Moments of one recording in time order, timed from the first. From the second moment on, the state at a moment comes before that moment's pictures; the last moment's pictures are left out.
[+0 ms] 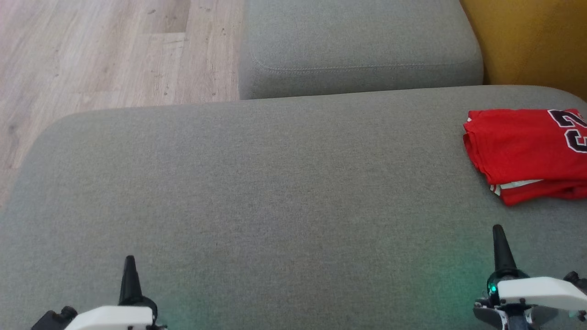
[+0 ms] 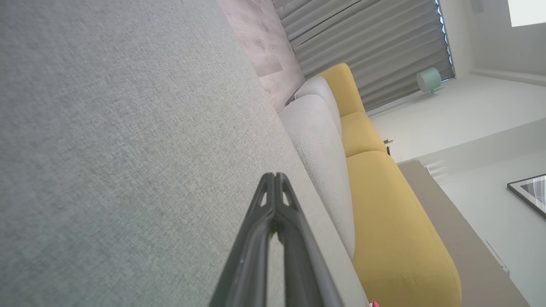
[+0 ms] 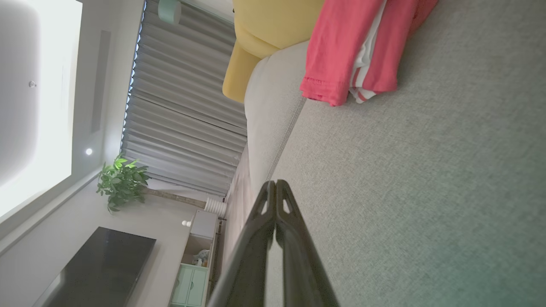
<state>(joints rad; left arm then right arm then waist) 0.08 0.07 -0.05 0.24 -1.20 -0.07 -0.03 0.06 -0.05 -0.03 0.27 1.19 0.13 -0.02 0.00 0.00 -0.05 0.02</state>
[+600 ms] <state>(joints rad) 0.02 0.07 0.00 0.25 -1.41 -0.10 0.03 0.01 -0.05 -0.07 0.27 1.40 0.13 0.03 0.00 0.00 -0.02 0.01</state>
